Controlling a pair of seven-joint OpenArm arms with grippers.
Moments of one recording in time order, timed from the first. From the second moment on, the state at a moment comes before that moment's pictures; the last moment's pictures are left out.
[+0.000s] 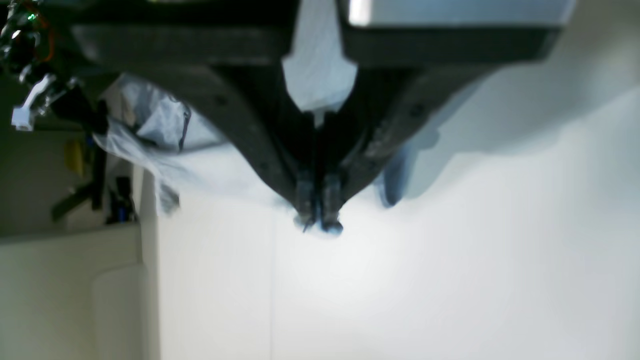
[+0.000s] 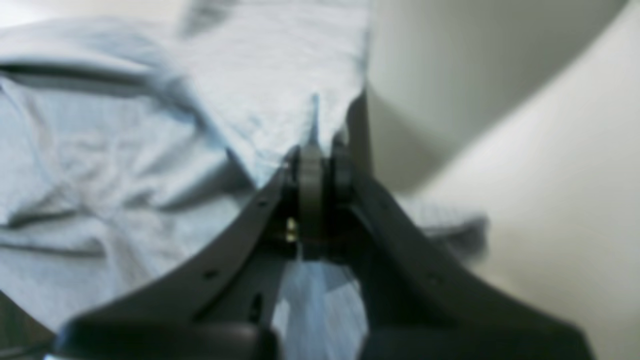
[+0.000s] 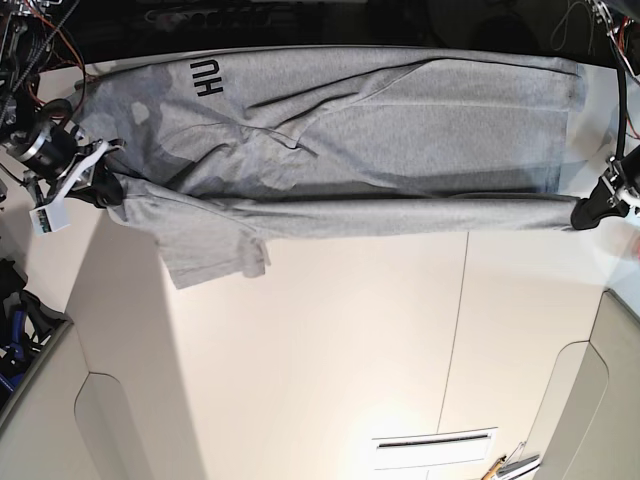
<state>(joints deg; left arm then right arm) 0.8 -33.4 -36.8 58.7 -72.2 -34.8 65.2 -14.5 20.9 22.2 100.8 38.8 32.6 -55.0</state>
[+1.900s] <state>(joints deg) 14.0 -33.5 -41.7 68.5 -79.6 -34.8 70.3 7.4 16.0 2.2 74.1 34.2 30.5 -53.5</state>
